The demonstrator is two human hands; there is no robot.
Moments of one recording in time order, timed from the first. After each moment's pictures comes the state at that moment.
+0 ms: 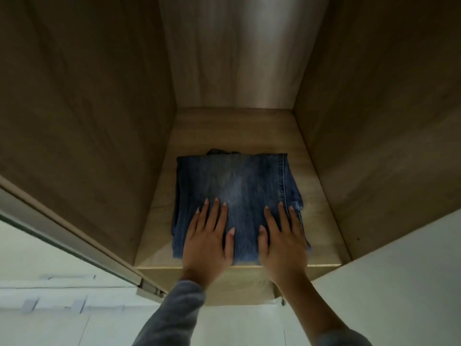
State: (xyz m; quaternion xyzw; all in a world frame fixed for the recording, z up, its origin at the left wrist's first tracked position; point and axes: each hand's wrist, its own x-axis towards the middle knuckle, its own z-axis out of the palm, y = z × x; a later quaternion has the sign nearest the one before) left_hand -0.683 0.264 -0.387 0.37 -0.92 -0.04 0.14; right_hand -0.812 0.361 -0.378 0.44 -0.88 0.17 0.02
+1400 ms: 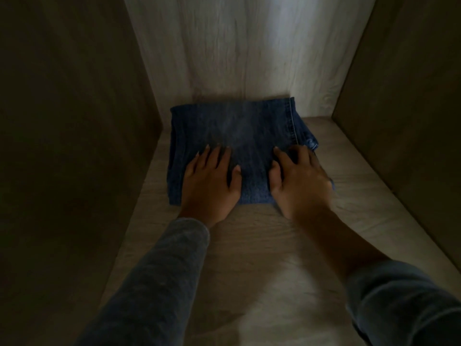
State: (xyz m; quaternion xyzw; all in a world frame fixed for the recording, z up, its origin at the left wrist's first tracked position) left_hand -0.832 0.014 -0.411 0.39 -0.90 0.01 0.21; right_hand -0.956 0.117 -0.400 0.43 -0.88 0.18 0.10
